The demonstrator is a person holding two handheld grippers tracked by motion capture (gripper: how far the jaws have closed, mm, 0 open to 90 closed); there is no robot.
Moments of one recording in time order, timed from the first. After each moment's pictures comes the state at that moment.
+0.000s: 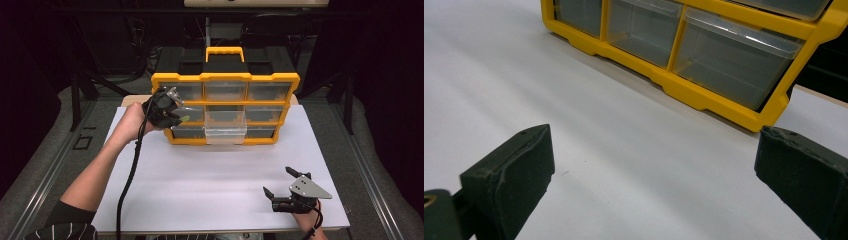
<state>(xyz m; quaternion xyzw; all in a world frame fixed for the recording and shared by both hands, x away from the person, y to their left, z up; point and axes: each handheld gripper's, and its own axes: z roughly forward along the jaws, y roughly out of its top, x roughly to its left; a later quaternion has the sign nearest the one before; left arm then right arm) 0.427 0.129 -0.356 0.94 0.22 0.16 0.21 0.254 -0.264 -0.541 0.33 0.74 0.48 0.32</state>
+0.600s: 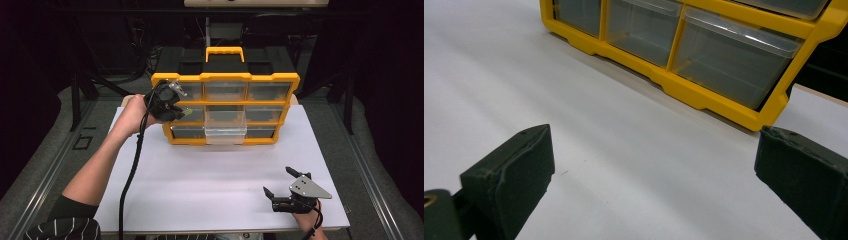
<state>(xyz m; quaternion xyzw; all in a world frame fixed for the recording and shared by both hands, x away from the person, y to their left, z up) 0.432 0.121 -0.336 0.94 0.21 0.17 0.22 0.254 -0.264 -0.541 0.33 0.74 0.48 0.32</state>
